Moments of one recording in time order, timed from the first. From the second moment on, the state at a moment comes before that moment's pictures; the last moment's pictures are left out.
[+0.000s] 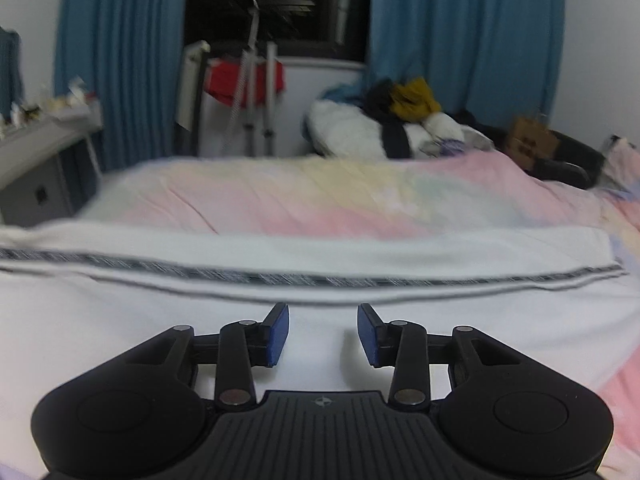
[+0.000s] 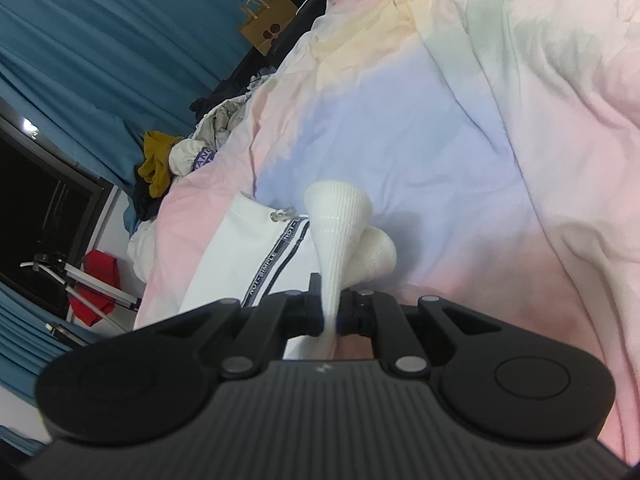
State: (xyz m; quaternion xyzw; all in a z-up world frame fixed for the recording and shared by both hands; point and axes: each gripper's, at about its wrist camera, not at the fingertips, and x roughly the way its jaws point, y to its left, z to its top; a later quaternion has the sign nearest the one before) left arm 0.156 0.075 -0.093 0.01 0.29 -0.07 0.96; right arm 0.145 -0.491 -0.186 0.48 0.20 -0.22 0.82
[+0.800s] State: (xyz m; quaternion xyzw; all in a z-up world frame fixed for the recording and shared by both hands) left arm 0.151 0.090 -0.089 0.07 0.32 -0.07 0.94; right arm 0.145 -0.479 -0.181 0.45 0.21 -0.25 0.83
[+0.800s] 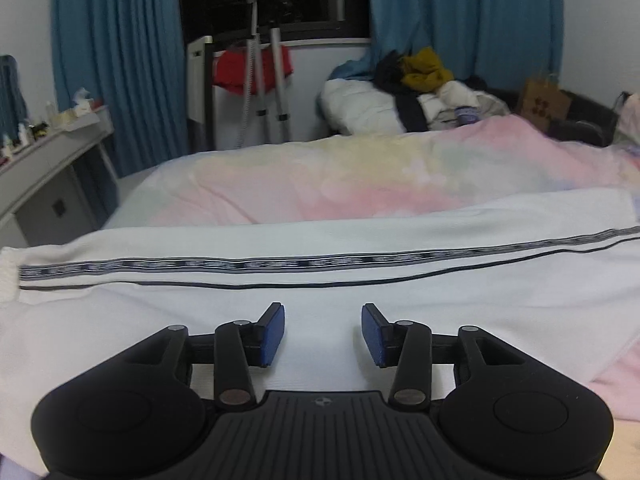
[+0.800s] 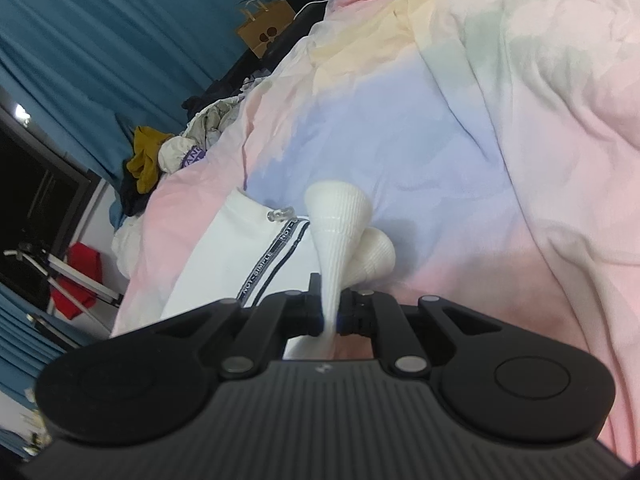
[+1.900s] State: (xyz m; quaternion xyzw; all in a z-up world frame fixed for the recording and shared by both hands) left arm 0.116 0.185 -0.041 -0.16 0.26 0.00 0.95; right arm 0.143 -0.053 -0.071 -0.10 0.09 0.08 0.99
